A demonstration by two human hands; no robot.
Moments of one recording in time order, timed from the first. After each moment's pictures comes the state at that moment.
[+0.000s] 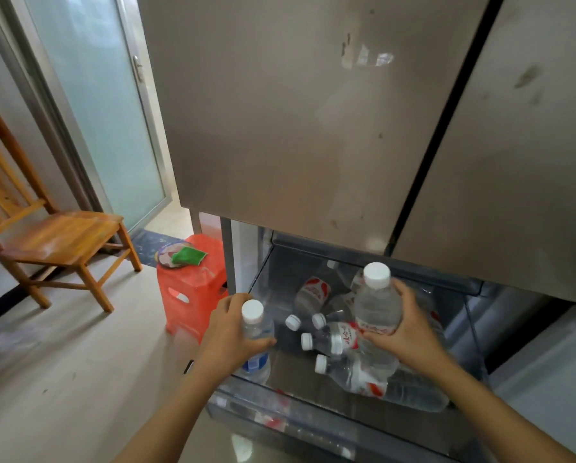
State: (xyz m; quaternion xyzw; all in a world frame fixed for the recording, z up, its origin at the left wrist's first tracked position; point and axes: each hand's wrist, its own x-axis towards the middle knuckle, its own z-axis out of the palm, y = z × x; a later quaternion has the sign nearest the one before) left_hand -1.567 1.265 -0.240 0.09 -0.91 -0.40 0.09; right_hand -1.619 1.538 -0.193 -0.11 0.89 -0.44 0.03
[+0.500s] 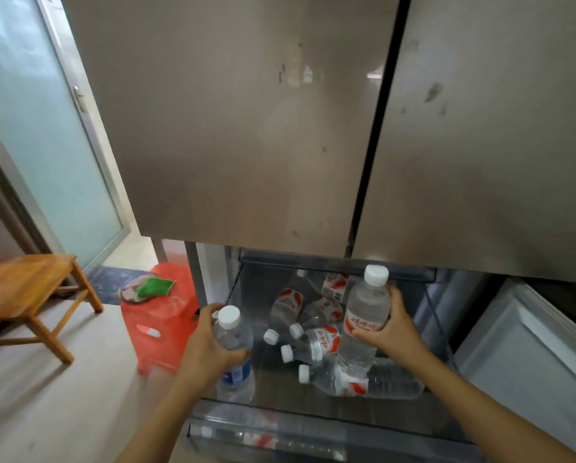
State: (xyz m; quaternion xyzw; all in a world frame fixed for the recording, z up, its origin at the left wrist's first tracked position) left_hand -1.576 1.262 -0.233 0.06 -0.85 -0.52 0.07; right_hand -1.612 1.554 -0.199 -0.04 0.85 -0.53 -0.02
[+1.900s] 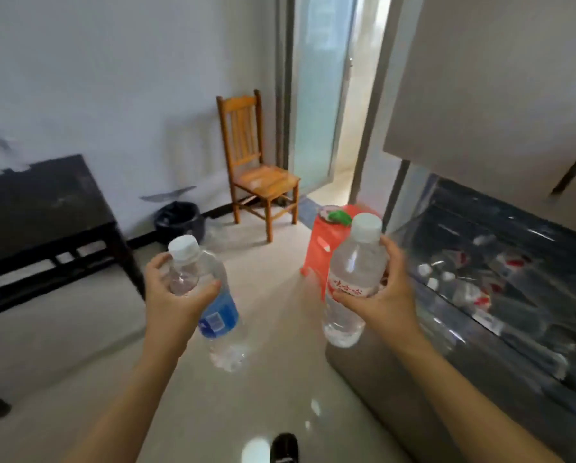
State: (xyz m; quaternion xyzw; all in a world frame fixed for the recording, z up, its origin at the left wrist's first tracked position) left_hand -1.158 1.272 -0.155 0.42 -0.62 -0.48 0.45; right_hand -1.357 1.427 -0.154 -0.37 0.72 -0.58 0.08
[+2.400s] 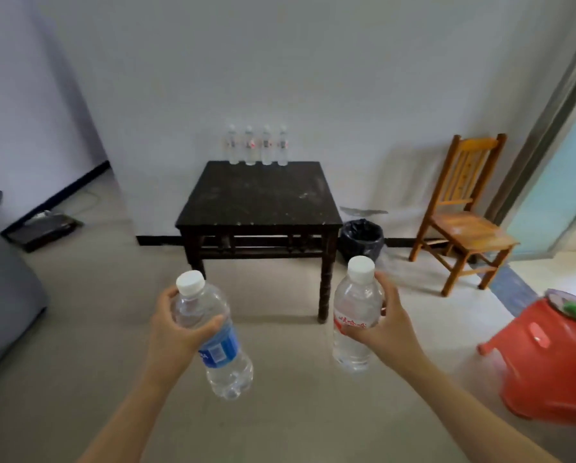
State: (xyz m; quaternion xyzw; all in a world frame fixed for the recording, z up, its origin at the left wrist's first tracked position) left_hand -0.762 1.215 -0.172 0.60 -0.49 -0.35 0.54; right_hand -1.048 1.218 -0.173 -0.60 0.60 -0.45 0.27
